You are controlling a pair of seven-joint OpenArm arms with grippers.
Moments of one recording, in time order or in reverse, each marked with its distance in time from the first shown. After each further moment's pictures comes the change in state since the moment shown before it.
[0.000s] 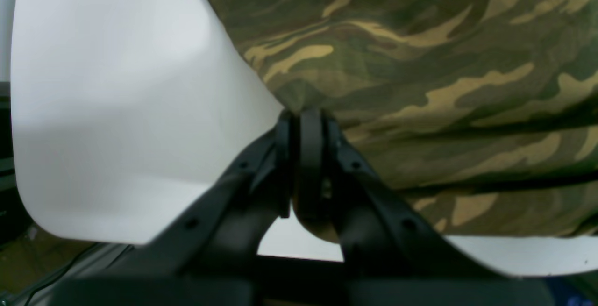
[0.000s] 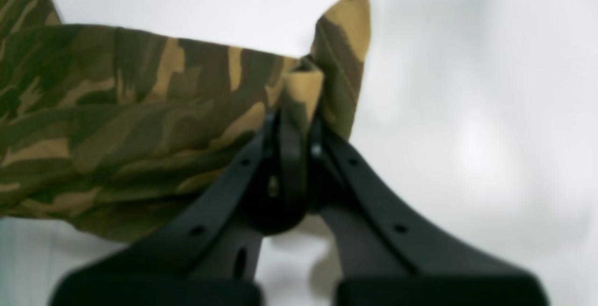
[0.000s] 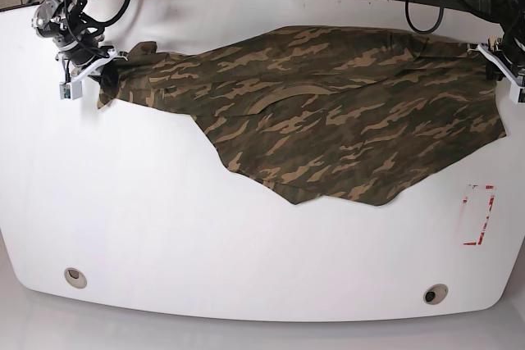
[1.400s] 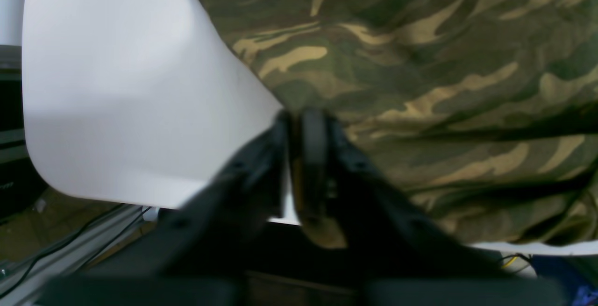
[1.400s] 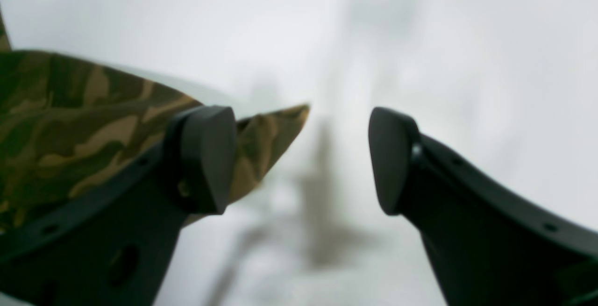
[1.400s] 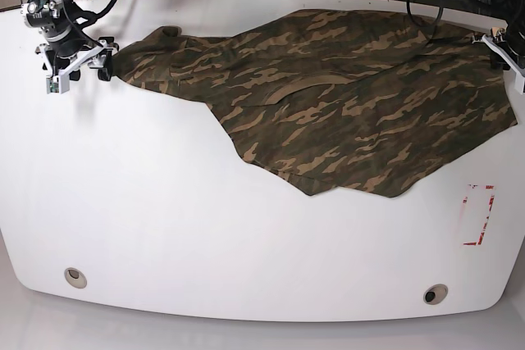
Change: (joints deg) left arm 2.0 0.1 -2.0 0.1 0.5 0.1 0.1; right arm -4.5 -1.9 3.3 16.3 -2.4 -0.7 -4.7
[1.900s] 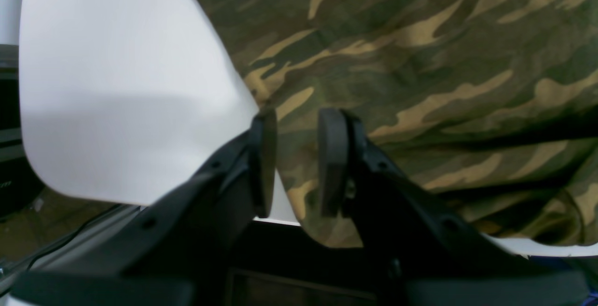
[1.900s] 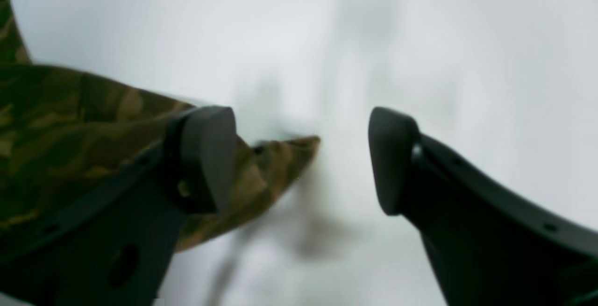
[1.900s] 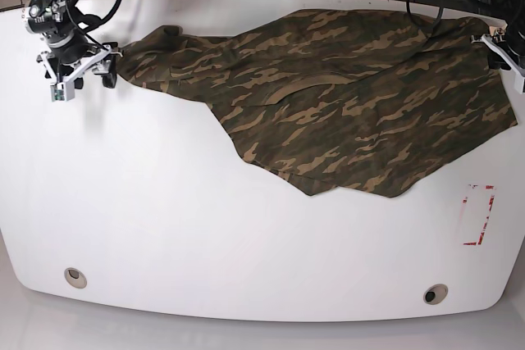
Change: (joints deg) left arm 0.0 0.2 0.2 0.0 0.0 0.2 0.0; right arm 0.9 -1.4 -2.4 2.5 0.0 0.0 -2.0
